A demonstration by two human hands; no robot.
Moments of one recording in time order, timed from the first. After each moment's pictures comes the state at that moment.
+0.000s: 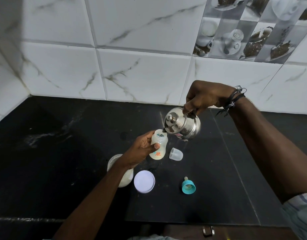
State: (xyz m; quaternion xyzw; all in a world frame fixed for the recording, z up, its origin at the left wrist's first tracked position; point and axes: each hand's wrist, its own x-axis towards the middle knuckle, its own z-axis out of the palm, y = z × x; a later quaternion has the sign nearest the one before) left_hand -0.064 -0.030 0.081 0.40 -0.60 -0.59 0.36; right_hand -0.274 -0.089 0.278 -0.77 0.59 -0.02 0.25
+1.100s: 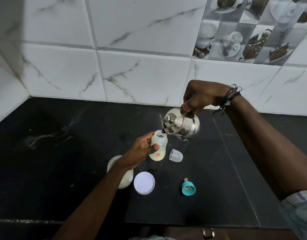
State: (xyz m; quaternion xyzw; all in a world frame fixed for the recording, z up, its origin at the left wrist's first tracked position) left_hand -0.063 -0.040 0.068 0.41 -0.60 -0.59 0.36; right_hand -0.262 -0.089 0.284 -0.78 0.59 0.01 0.21
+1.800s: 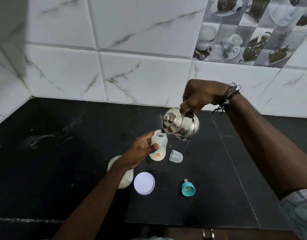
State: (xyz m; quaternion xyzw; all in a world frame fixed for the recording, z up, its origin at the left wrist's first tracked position) left_hand -0.061 -0.036 0.074 0.38 -0.58 -0.61 0.38; right_hand -0.260 -0.088 0.290 -0.79 0.58 0.01 0.20
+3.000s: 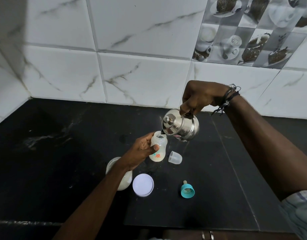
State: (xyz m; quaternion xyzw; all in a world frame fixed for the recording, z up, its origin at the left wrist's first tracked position) left_hand -0.064 -0.042 0.069 0.38 -0.58 -0.62 0.39; right_hand -0.263 -0.093 0.288 -0.79 0.58 0.02 0.21
